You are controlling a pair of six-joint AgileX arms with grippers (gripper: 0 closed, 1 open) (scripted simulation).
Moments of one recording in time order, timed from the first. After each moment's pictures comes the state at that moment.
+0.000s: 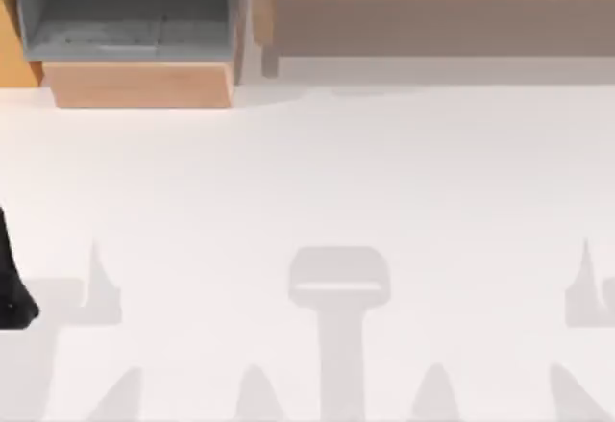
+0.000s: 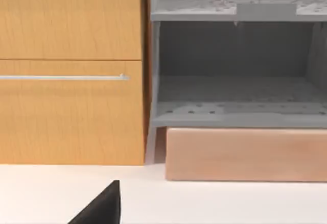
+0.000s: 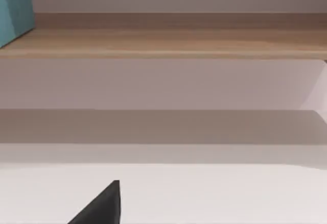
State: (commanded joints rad) left arm 0.00 0.00 0.00 0.00 0.00 0.00; right arm 0.00 0.00 0.00 0.00 0.00 0.00
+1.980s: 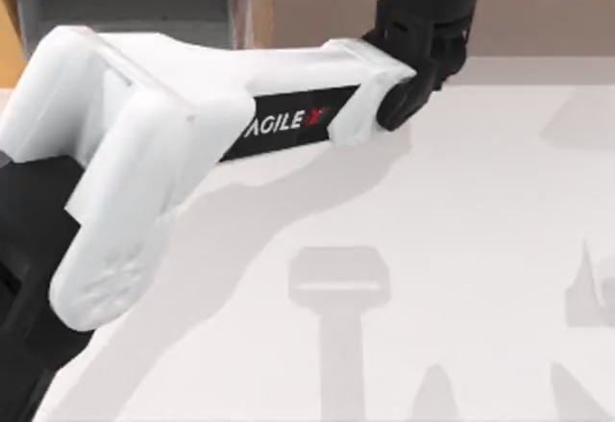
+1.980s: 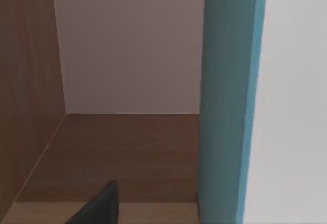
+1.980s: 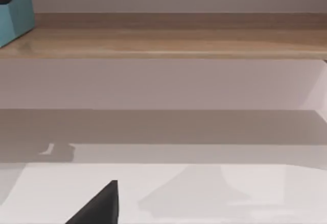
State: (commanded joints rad) left arm -0.79 2.37 1.82 0.56 -0.74 0.01; right arm 0.00 0.00 0.00 0.00 0.00 0.00
